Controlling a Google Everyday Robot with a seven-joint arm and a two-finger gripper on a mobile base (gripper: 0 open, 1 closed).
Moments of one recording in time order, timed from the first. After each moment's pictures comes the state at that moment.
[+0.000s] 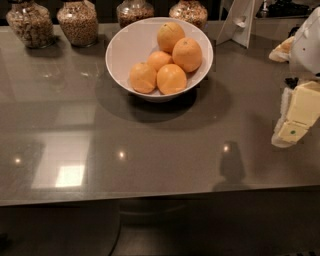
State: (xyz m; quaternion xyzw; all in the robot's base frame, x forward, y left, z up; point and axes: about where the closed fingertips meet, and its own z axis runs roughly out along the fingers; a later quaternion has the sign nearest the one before) arm 0.438 -0.217 0.976 -0.60 0.78 -0.03 0.16
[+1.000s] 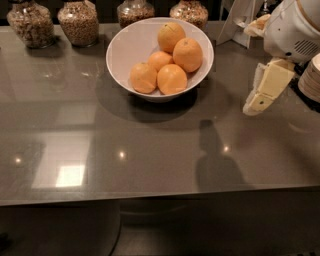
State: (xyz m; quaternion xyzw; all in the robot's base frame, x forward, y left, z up) arm 0.511 -0.187 0.986 -0.63 0.73 -0.03 0.26
